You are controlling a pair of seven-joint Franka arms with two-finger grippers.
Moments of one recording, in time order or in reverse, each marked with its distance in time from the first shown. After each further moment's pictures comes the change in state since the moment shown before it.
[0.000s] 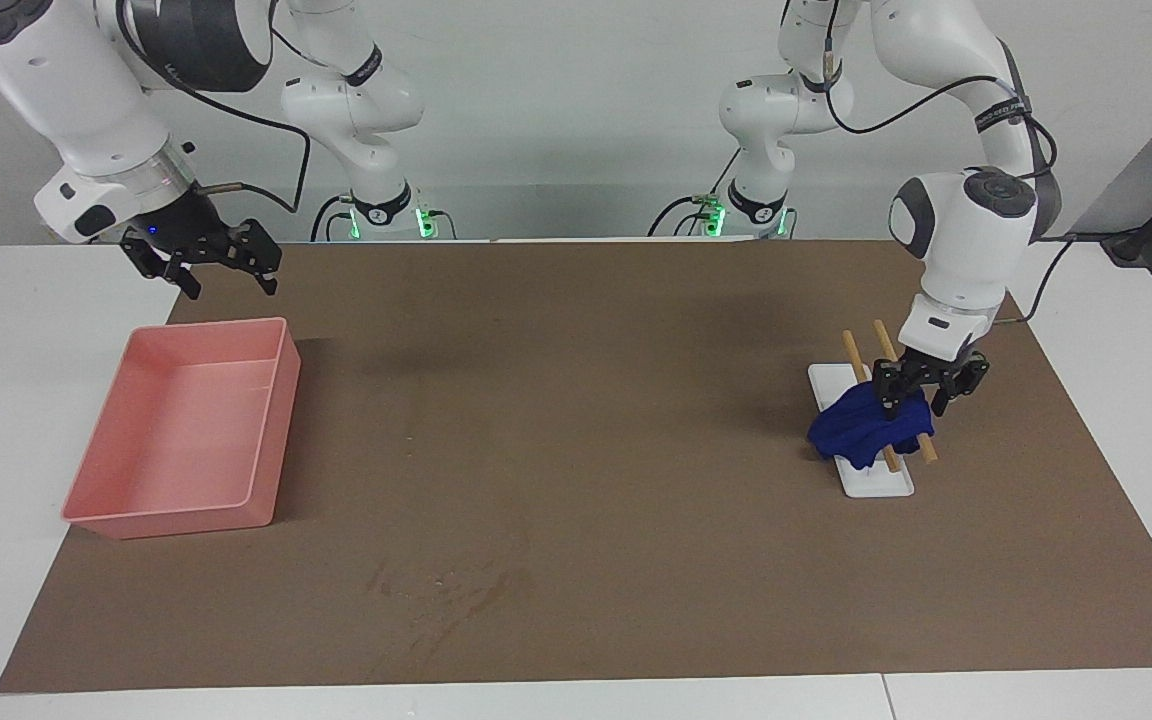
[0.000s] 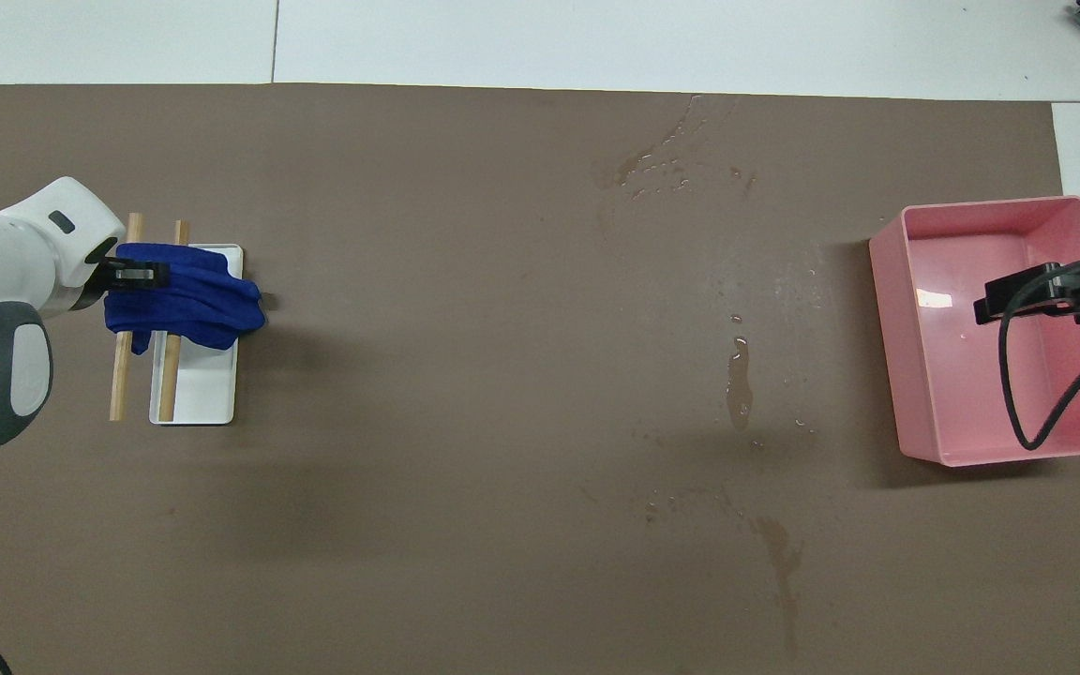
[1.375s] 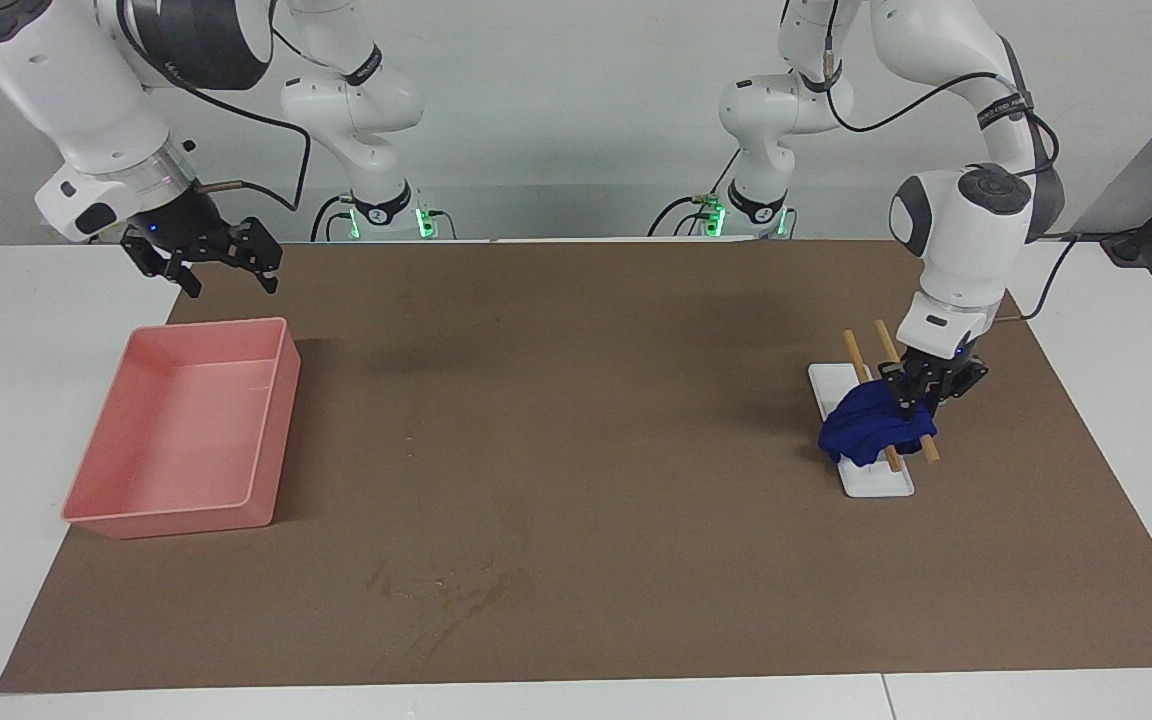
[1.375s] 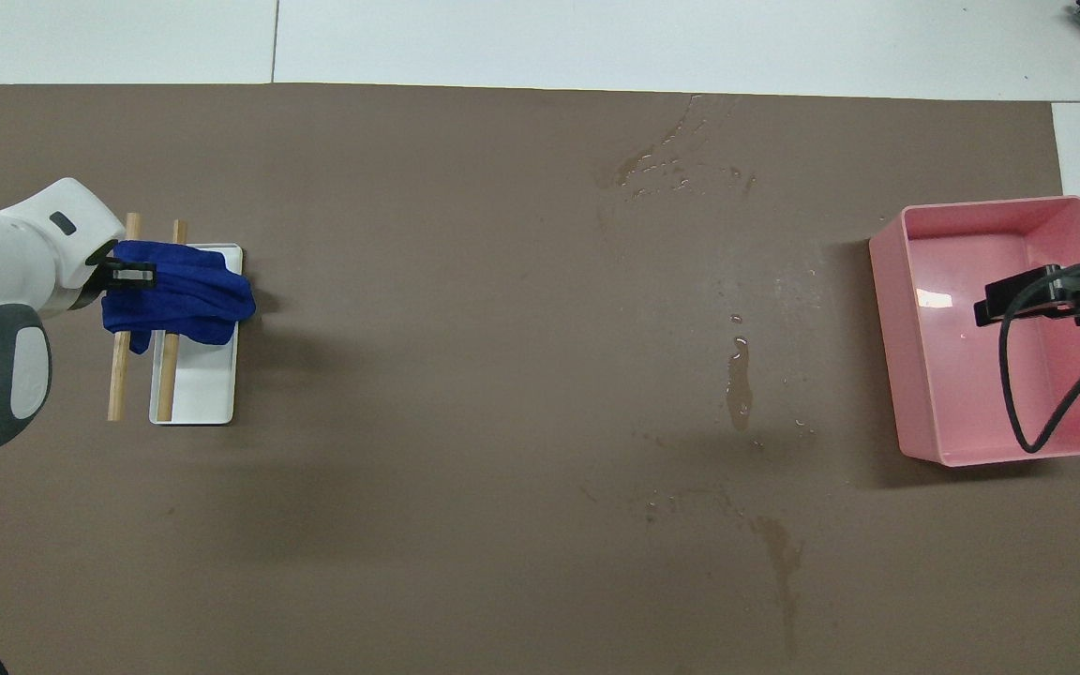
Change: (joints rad) left arm 0.000 -0.006 0.000 0.000 0.032 0.001 -0.003; right arm 0.000 -0.006 0.001 -0.007 0.000 0.000 0.000
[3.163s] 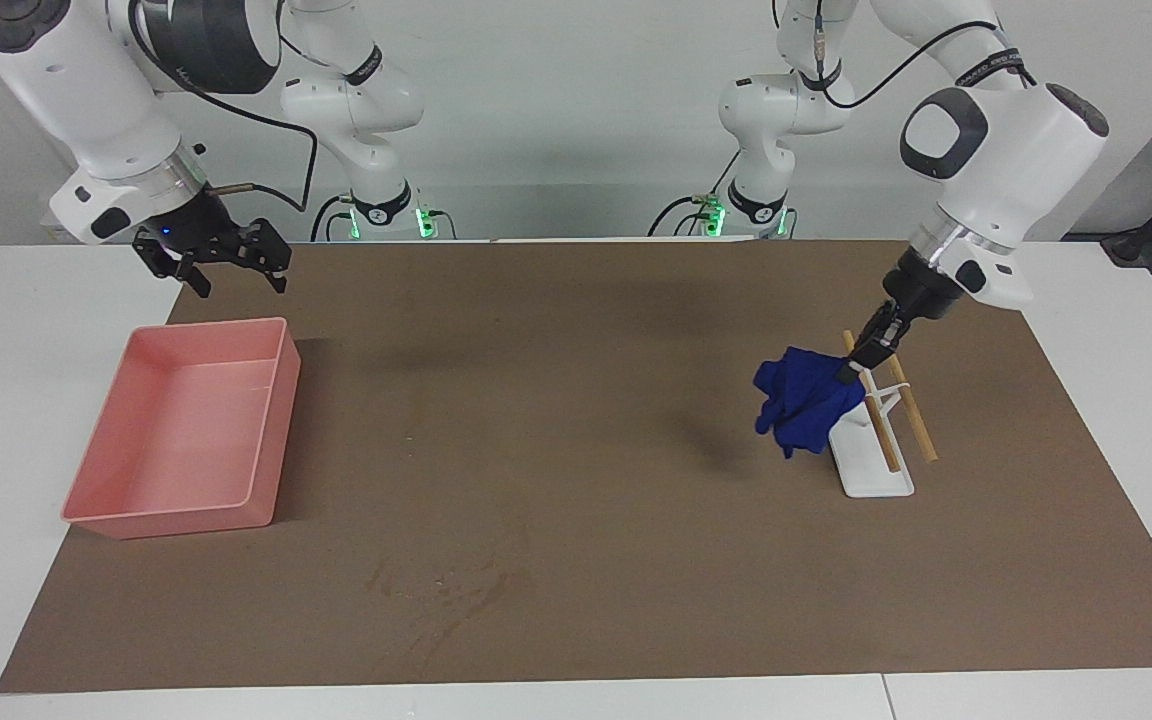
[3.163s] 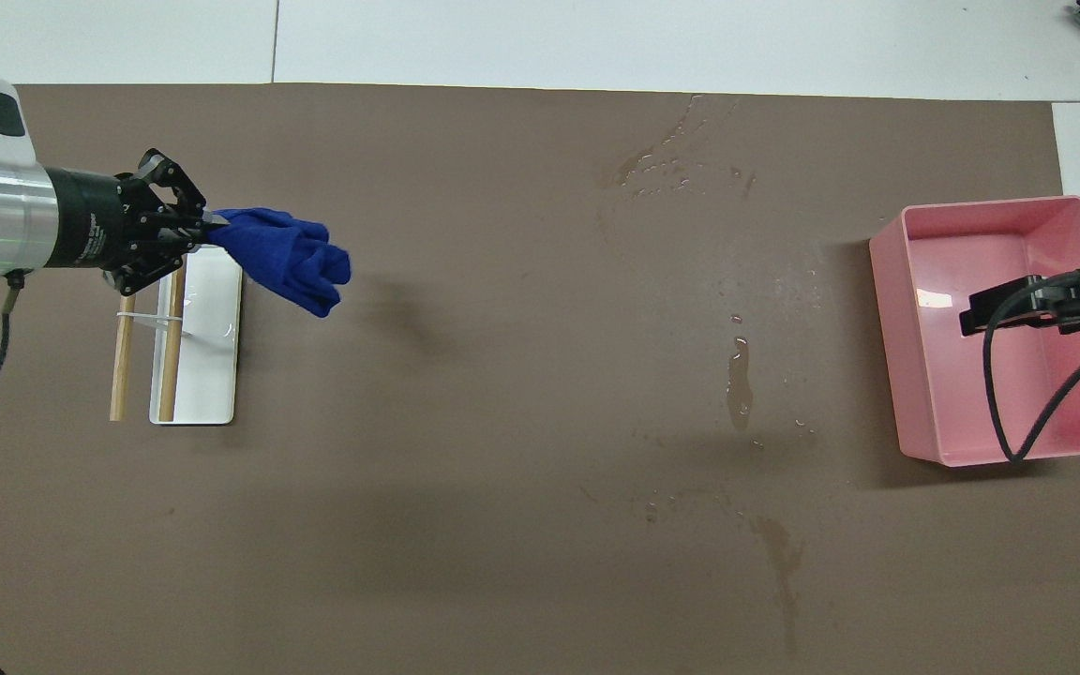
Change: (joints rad) left arm -0.062 -0.064 -0.068 0.247 -0.647 -0.299 -0.964; right arm 0.021 -0.023 0.002 -0.061 0.004 0.036 0.021
